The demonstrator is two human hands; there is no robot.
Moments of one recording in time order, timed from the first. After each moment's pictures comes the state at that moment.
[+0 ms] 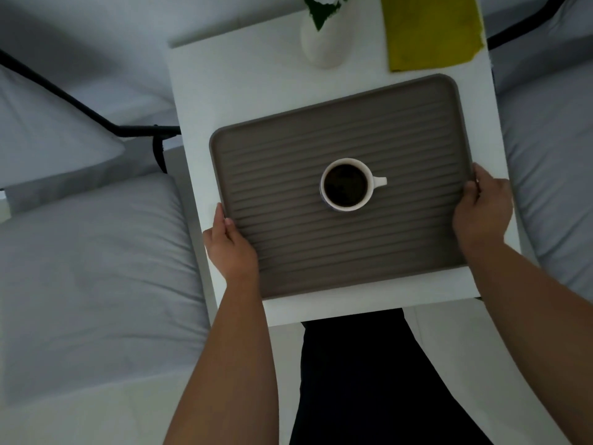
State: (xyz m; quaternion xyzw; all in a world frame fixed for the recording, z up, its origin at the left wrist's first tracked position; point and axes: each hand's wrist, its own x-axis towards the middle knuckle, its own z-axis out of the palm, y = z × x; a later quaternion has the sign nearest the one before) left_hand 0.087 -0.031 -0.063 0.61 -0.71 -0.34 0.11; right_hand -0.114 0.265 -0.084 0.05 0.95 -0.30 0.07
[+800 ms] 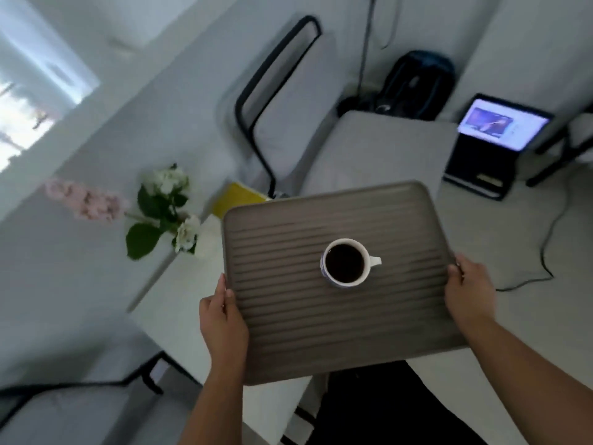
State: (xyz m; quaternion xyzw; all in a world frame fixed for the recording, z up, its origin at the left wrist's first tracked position) left_hand 0.036 0.029 0.196 0.16 -0.89 -0.43 -0.01; right_hand 0.121 0.391 0.160 0.42 0.85 -0.30 -0.07
